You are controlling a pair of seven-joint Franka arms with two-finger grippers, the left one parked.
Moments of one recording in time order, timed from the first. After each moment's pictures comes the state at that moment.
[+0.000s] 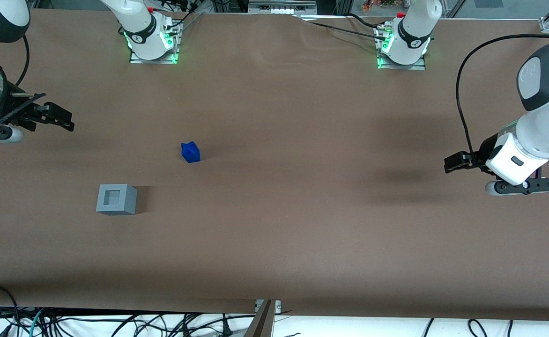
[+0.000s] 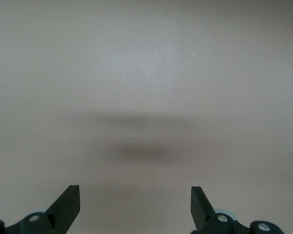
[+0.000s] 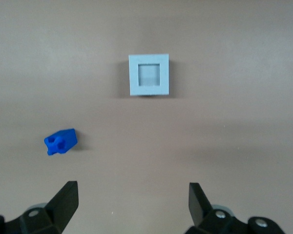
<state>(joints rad) -0.03 0.03 0.03 -1.70 0.00 1.67 -0.01</state>
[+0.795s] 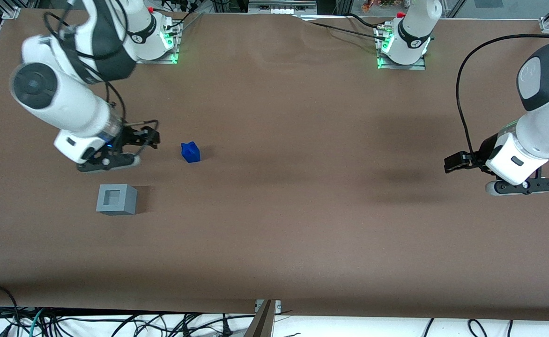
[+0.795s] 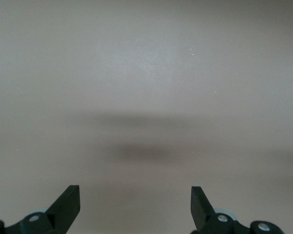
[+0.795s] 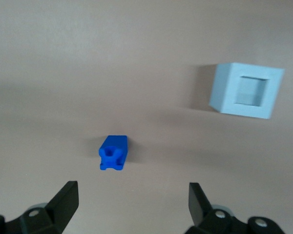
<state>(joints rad) 0.26 0.25 0.04 -1.69 0.01 1.82 0.15</state>
